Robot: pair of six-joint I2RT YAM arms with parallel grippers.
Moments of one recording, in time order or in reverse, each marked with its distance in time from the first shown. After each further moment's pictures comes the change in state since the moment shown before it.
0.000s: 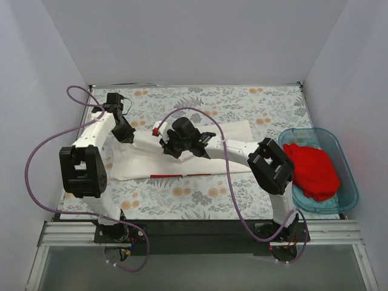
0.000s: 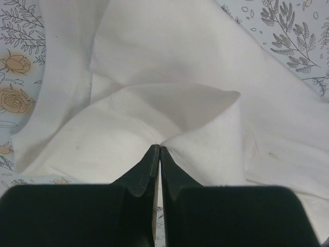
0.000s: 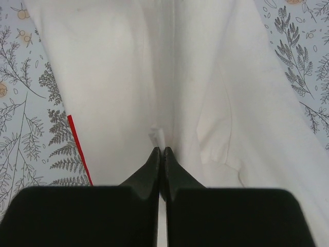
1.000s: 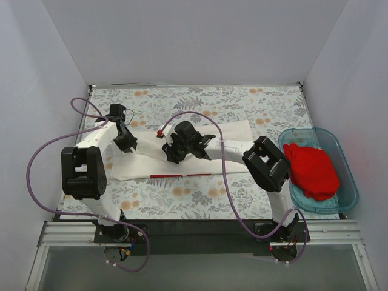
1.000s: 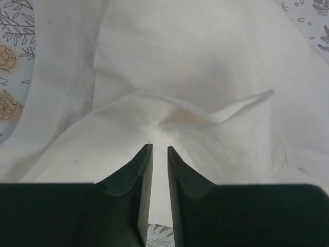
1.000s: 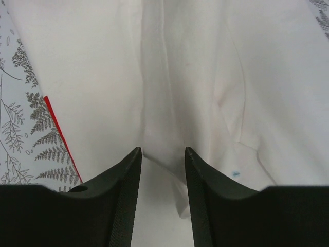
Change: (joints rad) left arm 0.000 -0.026 -0.190 0.158 -0.007 -0.016; right arm -0.020 0.042 -0.057 0.020 -0.014 0.058
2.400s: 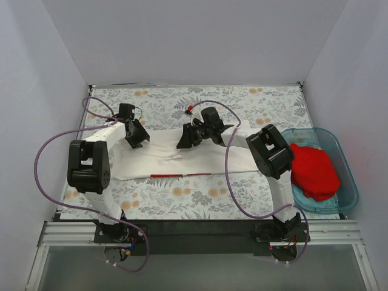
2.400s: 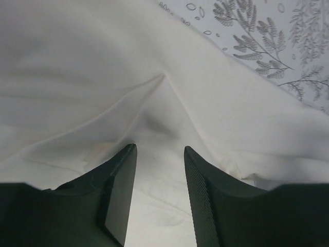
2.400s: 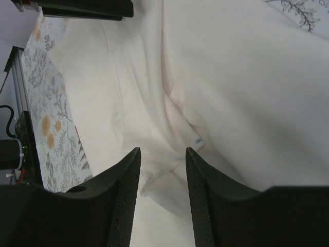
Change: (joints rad) left arm -0.073 0.099 -0.011 0.254 0.095 -0.034; right arm -0.277 0.115 -0.026 0.232 -0.415 0.508
